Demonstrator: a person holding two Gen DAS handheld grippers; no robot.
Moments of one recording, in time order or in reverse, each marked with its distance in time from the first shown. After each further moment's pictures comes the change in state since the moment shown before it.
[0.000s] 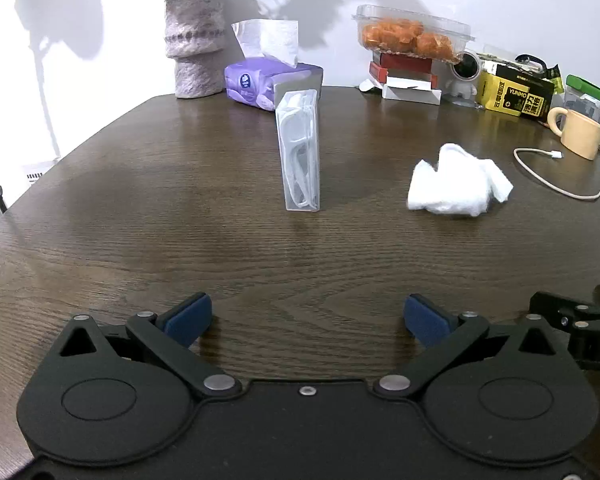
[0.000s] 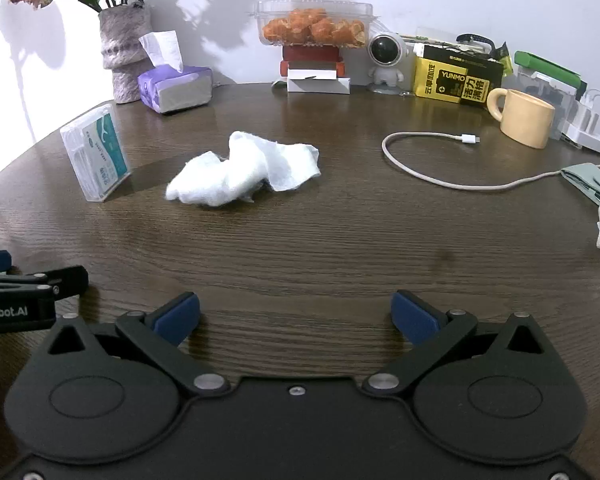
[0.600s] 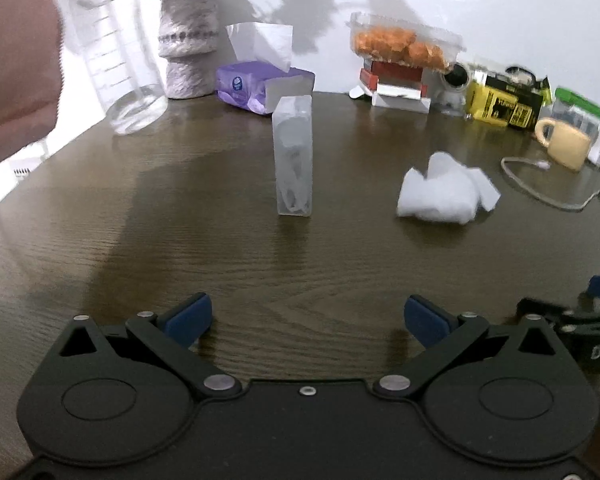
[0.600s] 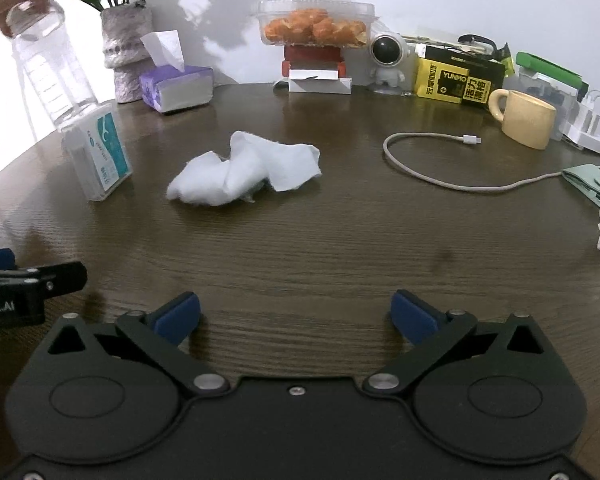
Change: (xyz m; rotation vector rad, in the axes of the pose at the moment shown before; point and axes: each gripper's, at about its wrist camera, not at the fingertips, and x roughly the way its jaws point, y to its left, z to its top) left arm 0.001 0.001 0.001 0.005 -0.005 -0.029; right arm 0.001 0.000 -0.002 -0.004 -0.001 0.004
